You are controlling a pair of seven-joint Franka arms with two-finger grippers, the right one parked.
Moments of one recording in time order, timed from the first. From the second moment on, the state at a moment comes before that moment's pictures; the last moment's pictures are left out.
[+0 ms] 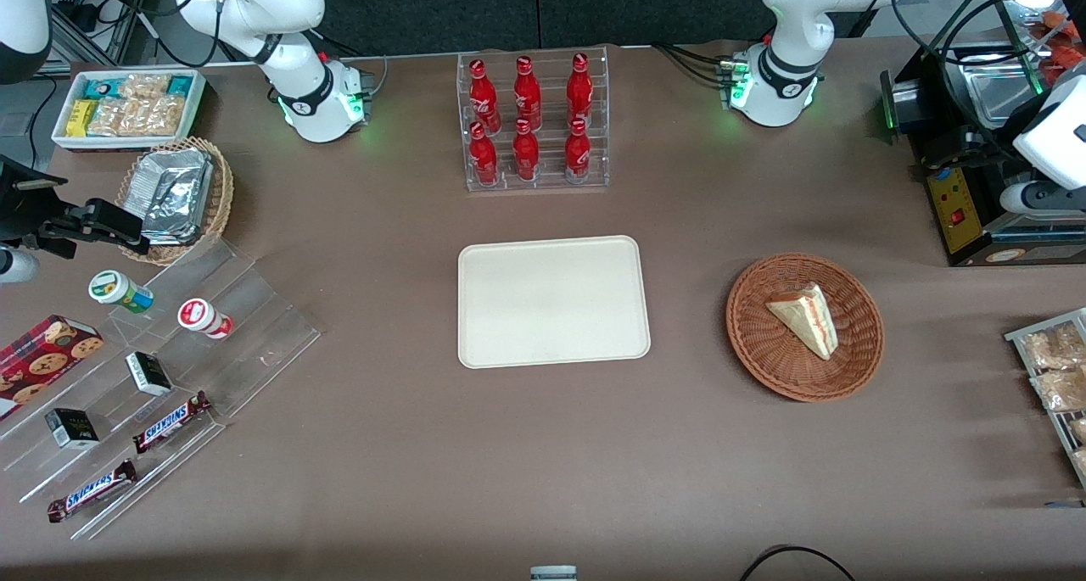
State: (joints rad) arm -0.02 0.01 0.00 -1.51 0.04 1.28 0.04
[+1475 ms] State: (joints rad) arm -0.10 0.05 0.00 -2.16 0.04 2.21 -0.69
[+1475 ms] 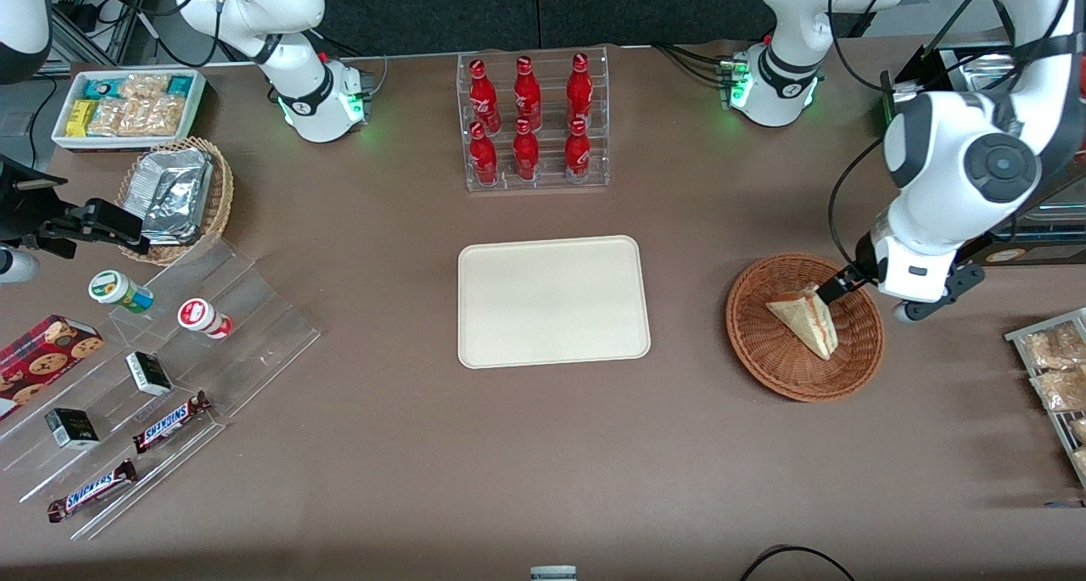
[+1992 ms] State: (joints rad) arm -0.10 0.08 0.00 -2.27 0.03 2.41 -0.79
